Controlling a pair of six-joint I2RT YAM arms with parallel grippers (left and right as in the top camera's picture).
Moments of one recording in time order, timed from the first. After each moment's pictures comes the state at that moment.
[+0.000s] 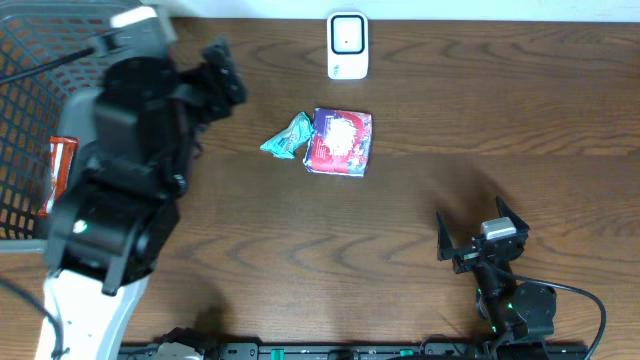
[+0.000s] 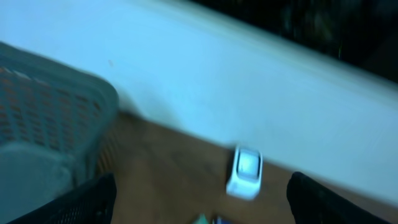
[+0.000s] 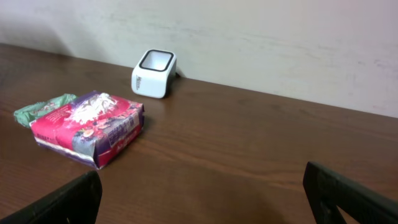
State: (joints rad) left arm -0.33 1.19 1.58 -0.72 -0.32 -0.46; right arm 0.09 0.02 0.01 -0.06 -0.14 -0.12
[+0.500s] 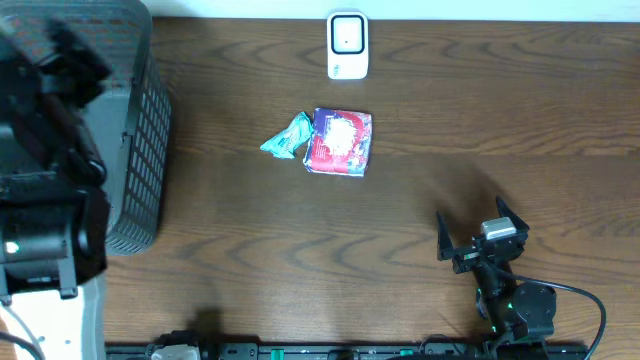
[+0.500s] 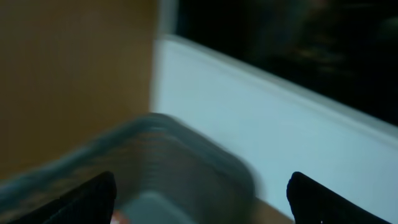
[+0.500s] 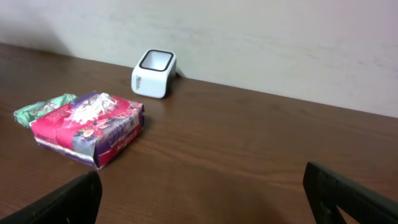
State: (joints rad) left arm 0.07 1.14 1.58 -0.60 -0.49 -0.30; right arm 0.09 0.02 0.01 -0.06 -0.14 -0.12
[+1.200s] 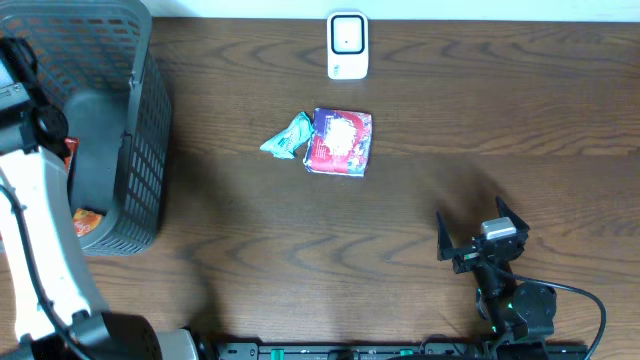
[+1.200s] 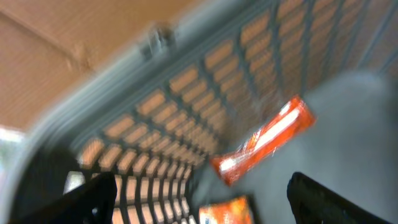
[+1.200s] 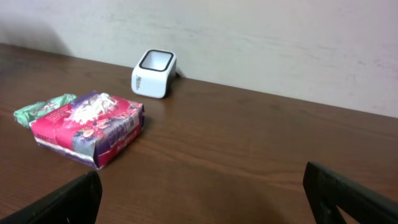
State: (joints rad) left arm 0.42 1.54 1.57 -0.97 -0.64 -0.26; right arm 0.09 0.02 0.01 -0.06 -0.14 -0.12
